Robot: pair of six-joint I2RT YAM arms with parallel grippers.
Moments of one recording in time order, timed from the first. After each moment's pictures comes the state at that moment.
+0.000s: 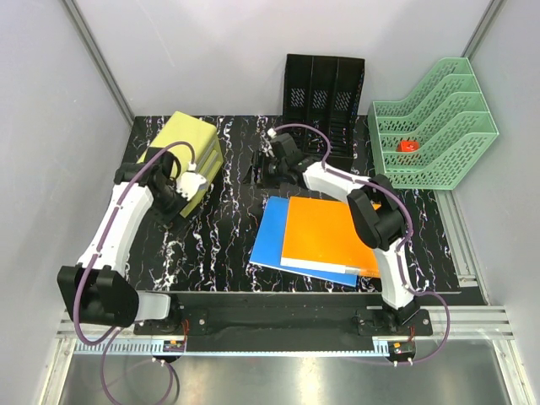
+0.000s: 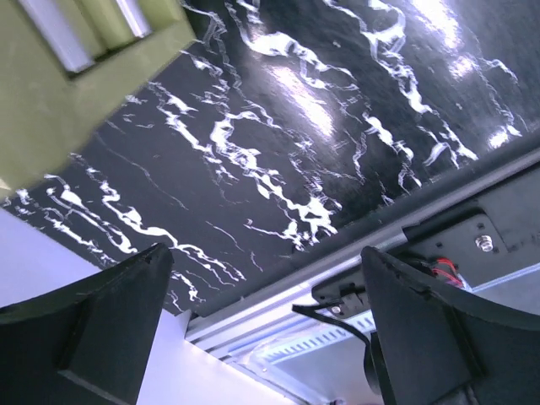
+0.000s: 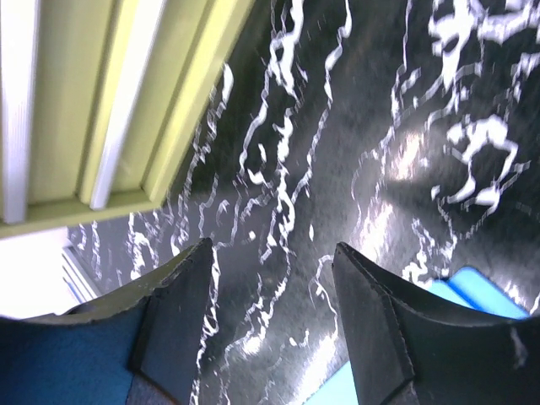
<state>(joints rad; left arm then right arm) -0.09 1.31 1.24 -1.29 0.07 0.60 0.64 2.16 1.64 -0.13 -0.33 0.69</state>
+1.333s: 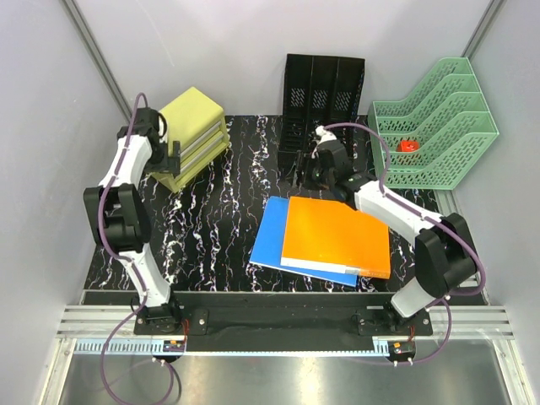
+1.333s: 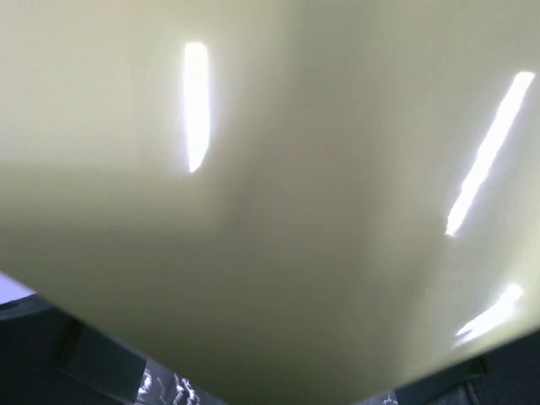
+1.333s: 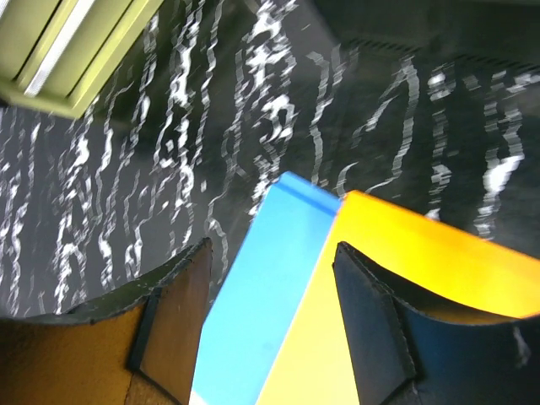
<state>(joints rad) 0.11 1.91 1.67 -0.90 -0.16 0.05 0.55 1.58 1.14 -0.13 -0.06 0.55</state>
